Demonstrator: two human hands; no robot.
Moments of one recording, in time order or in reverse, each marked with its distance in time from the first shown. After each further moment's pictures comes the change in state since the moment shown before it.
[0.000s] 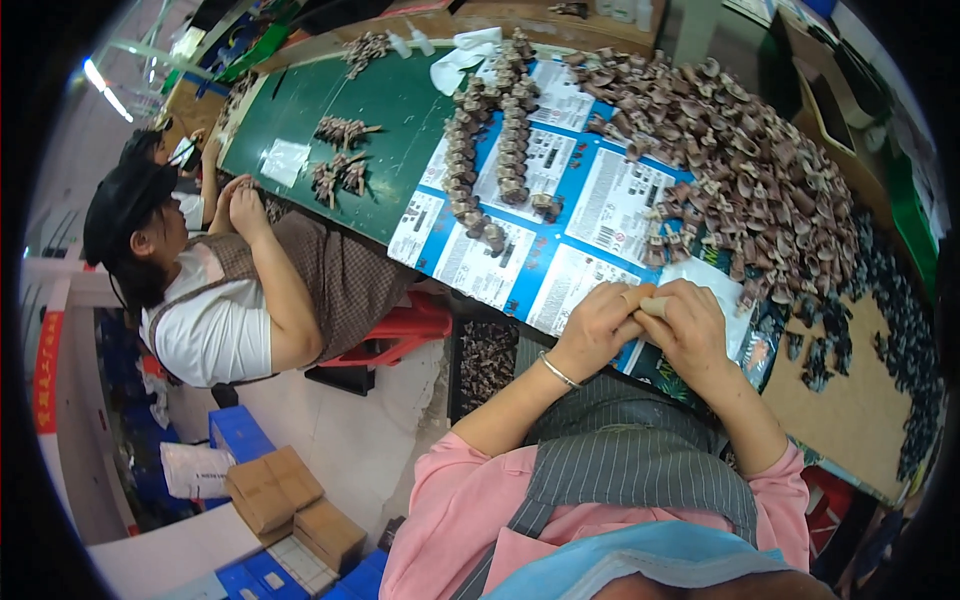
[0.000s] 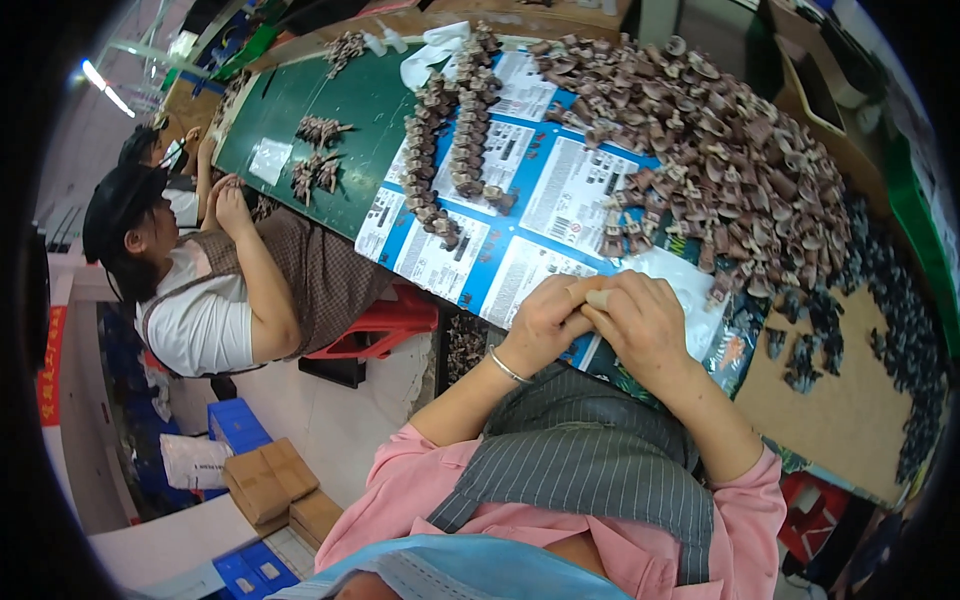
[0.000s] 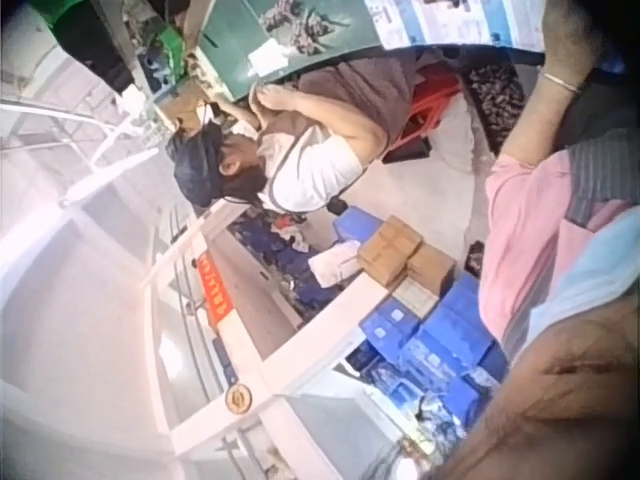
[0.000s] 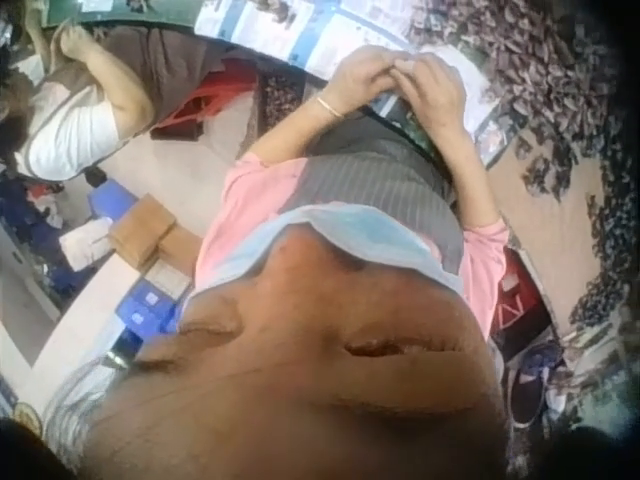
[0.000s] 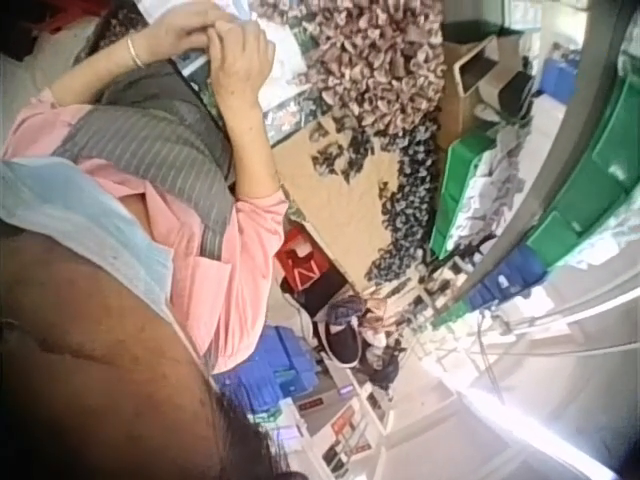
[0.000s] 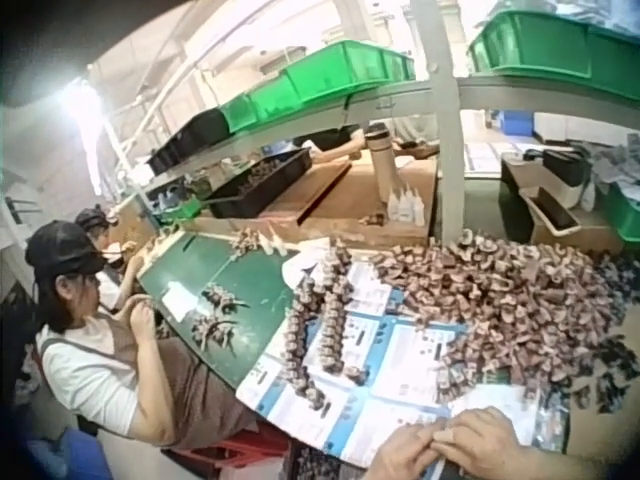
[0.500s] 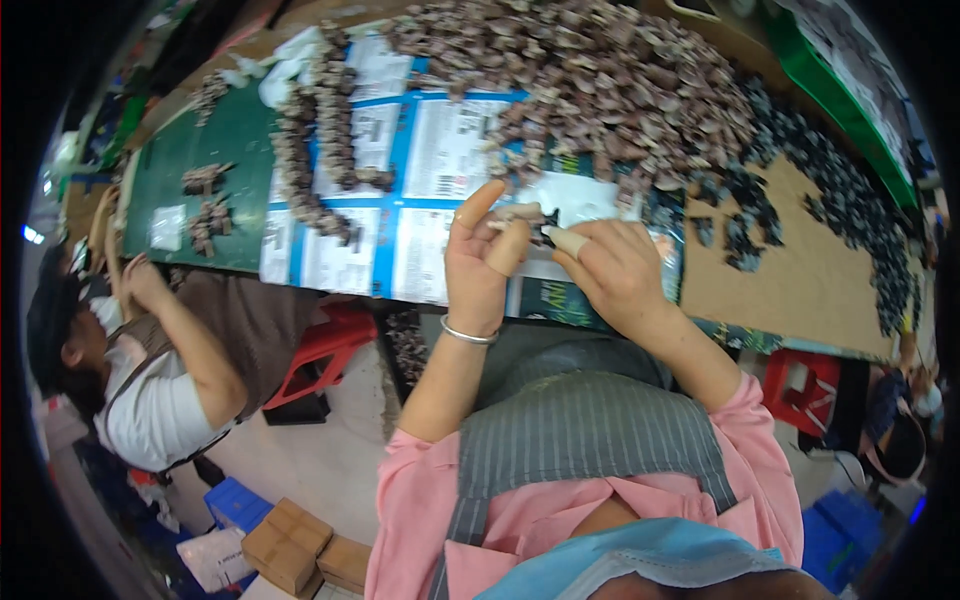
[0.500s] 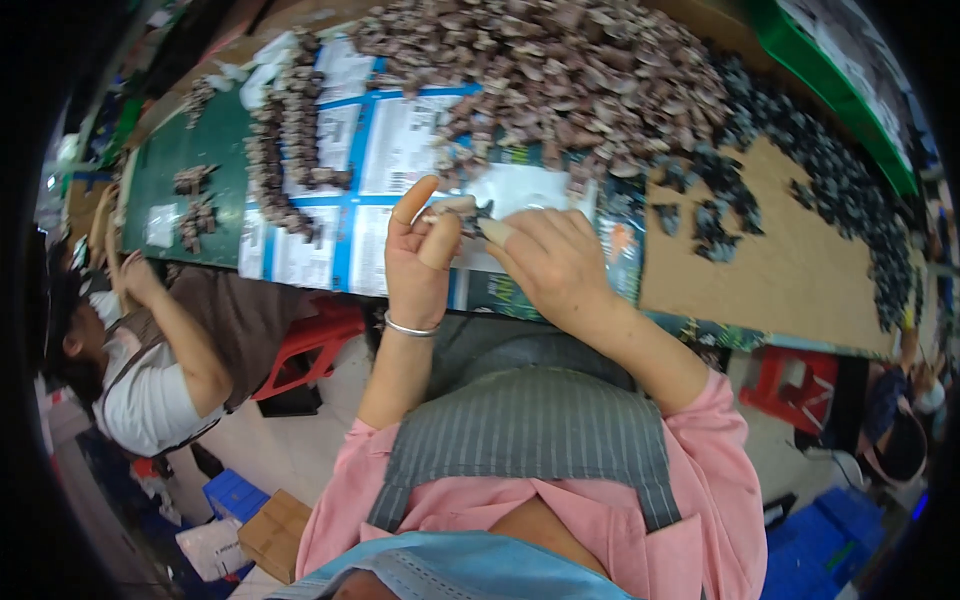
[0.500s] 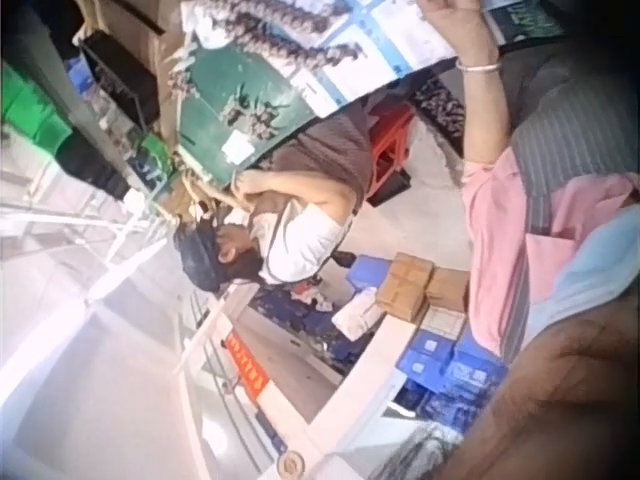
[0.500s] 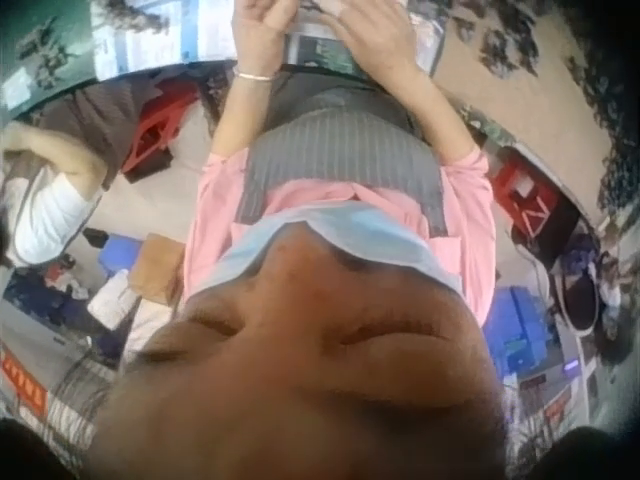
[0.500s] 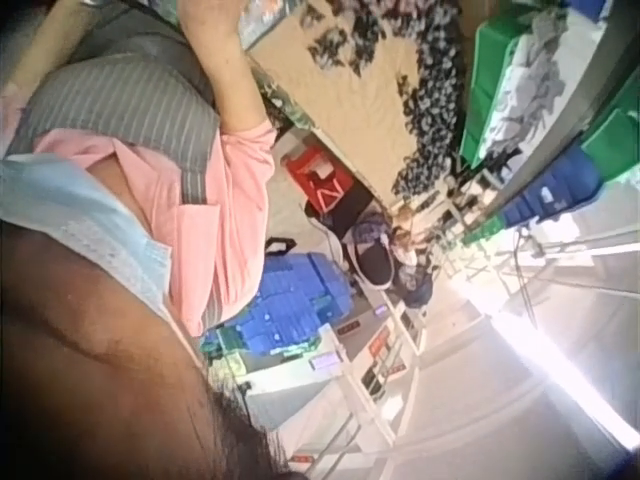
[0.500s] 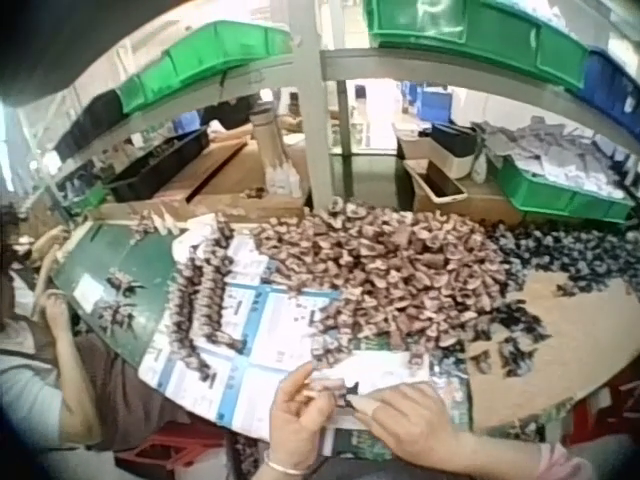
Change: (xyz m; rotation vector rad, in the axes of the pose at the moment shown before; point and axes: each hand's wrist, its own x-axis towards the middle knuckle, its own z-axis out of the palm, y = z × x) left_hand 0.019 0.034 0.027 -1.023 0.204 -0.586; right_hand -0.046 -0.003 -0.031 -0.246 0.150 0.107
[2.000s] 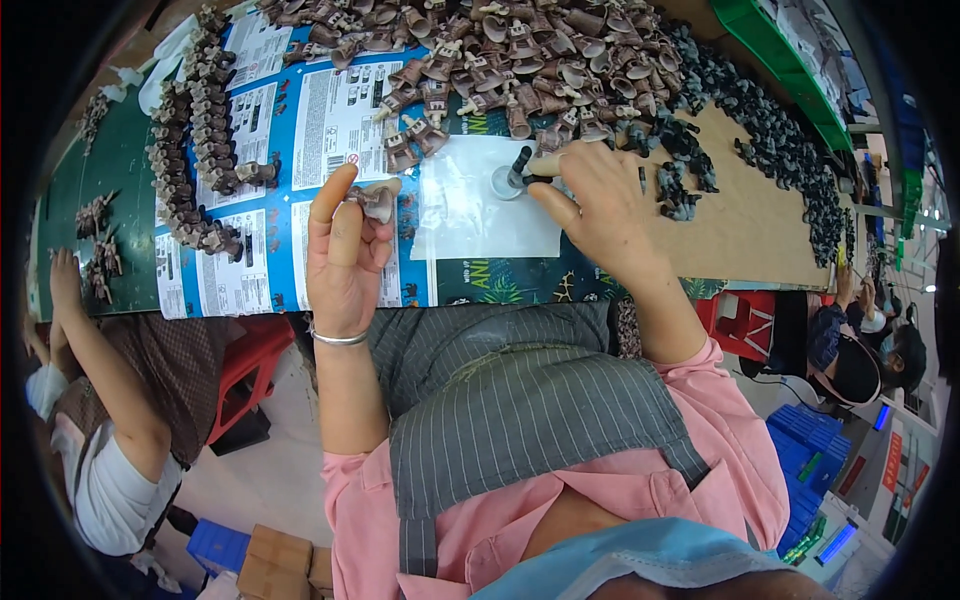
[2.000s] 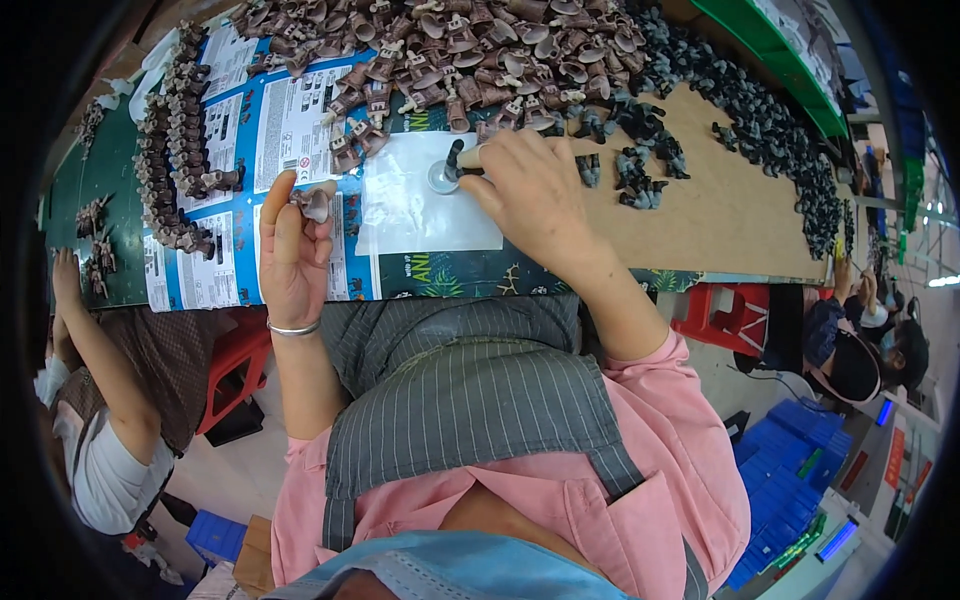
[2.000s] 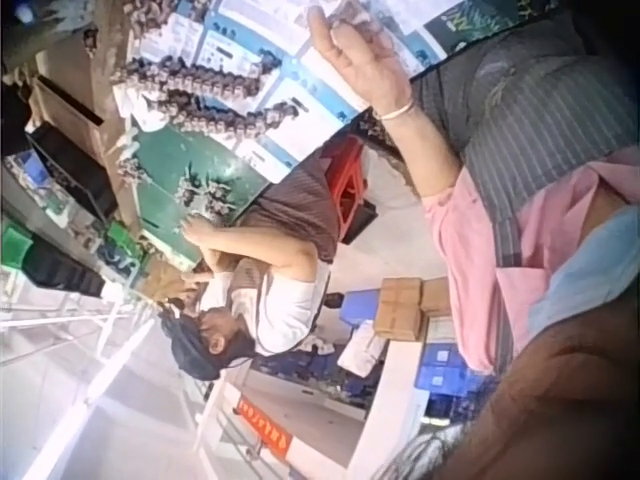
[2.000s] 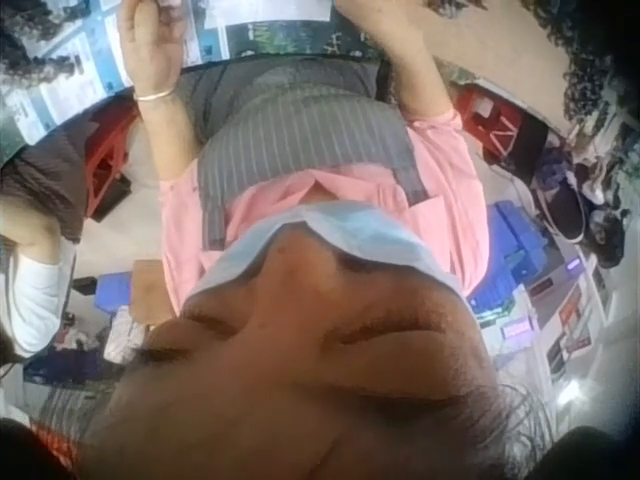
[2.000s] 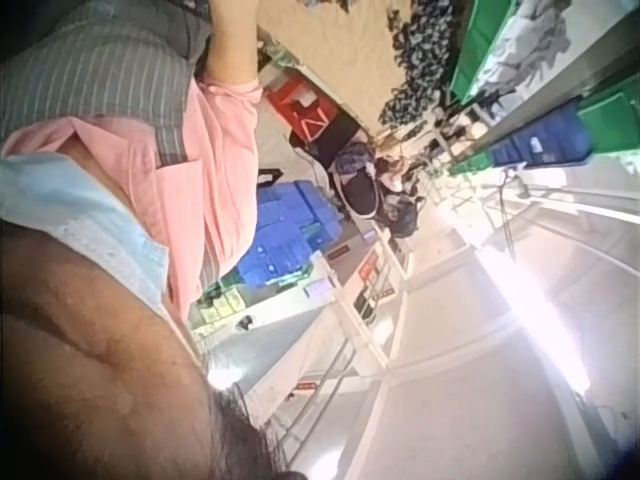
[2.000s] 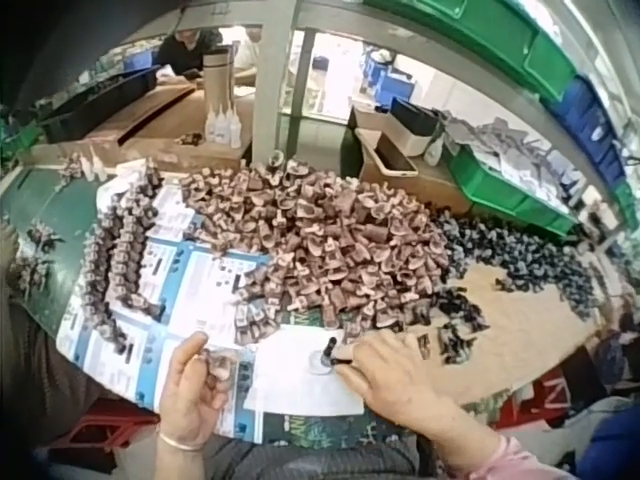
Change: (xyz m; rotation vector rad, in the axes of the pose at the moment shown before) left_hand 0.008 0.005 -0.055 -0.197 -0.119 -0.102; right_hand -0.003 0.038 -0.032 -0.280 -0.181 0.141
